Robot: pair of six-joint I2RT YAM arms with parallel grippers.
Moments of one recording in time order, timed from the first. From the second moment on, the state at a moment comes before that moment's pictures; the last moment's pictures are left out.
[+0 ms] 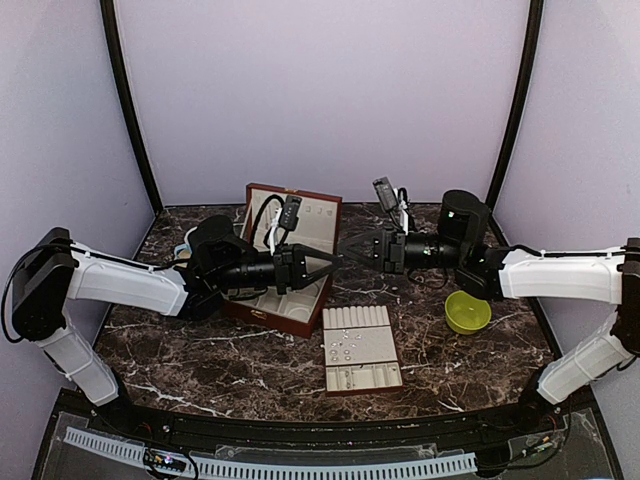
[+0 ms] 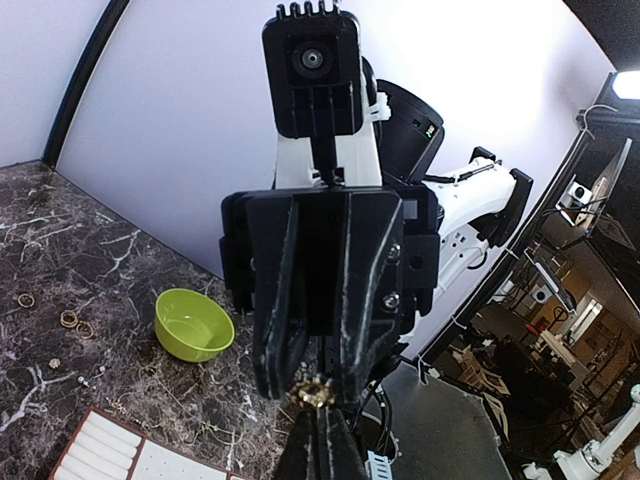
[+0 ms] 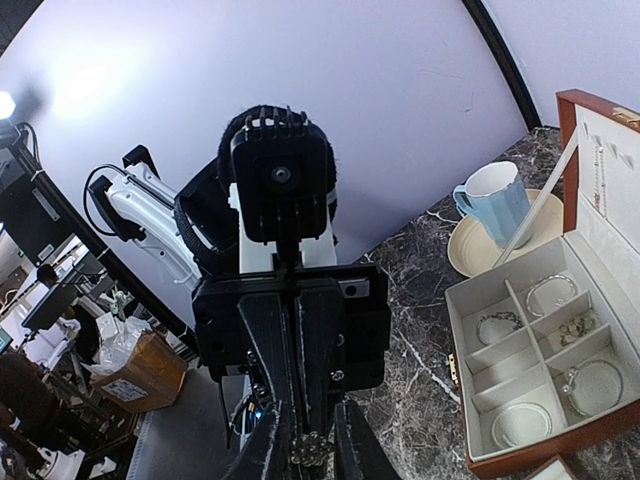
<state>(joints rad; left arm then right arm) -0.86 1.60 0.83 0.87 0.64 -0.63 0.77 1.40 0.84 0.53 -0.73 0.59</state>
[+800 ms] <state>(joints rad) -0.86 1.60 0.83 0.87 0.63 -0.64 0.77 1.41 0.84 0.53 -0.72 0.57</state>
